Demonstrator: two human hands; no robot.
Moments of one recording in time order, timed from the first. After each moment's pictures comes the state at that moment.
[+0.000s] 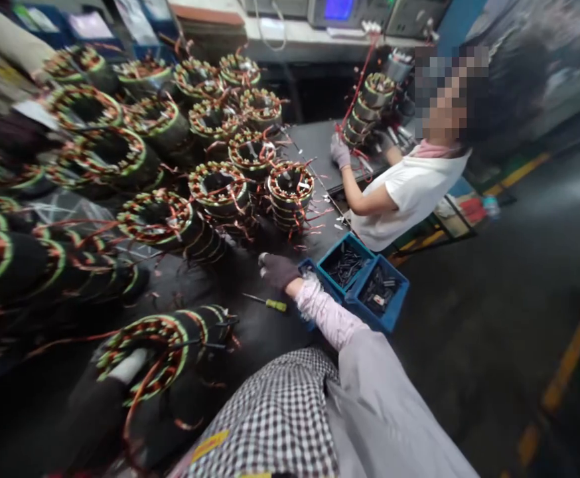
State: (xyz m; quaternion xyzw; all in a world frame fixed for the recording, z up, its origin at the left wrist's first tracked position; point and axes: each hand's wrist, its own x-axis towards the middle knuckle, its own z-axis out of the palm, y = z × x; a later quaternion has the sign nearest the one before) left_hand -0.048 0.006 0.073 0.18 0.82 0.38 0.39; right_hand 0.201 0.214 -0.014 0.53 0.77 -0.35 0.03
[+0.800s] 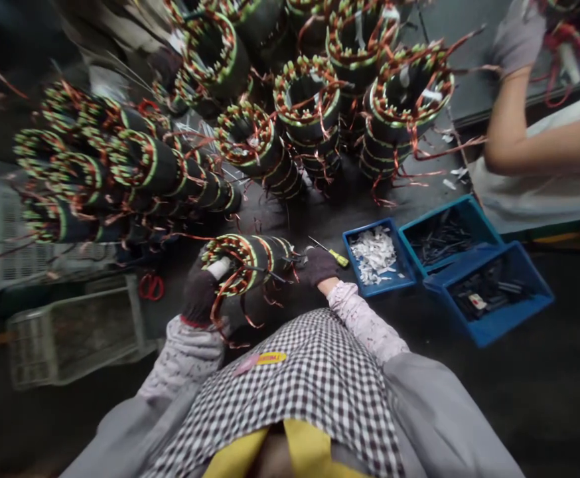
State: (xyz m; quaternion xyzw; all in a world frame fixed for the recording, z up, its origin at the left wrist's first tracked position) left_hand -0.028 0.012 0.089 0.14 0.78 0.47 0.38; right_hand 0.163 0.099 -0.082 0.50 0.77 -0.39 0.06
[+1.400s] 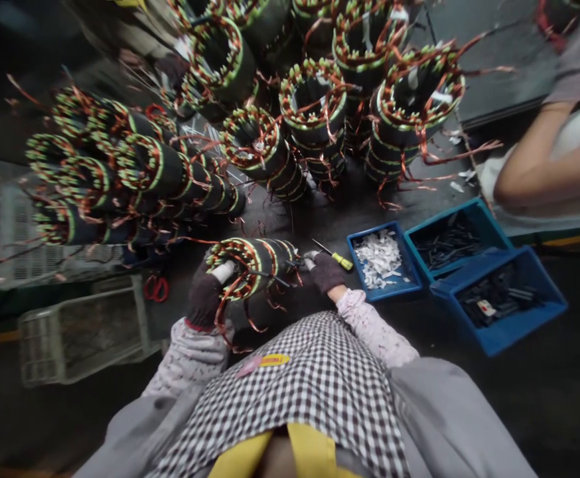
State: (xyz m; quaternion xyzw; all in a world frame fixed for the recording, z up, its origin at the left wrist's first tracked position) left_hand -0.032 0.008 0.077 0.13 0.79 0.48 0.36; right_hand 0.166 0.096 -0.088 0.49 0.70 -0.52 0.01
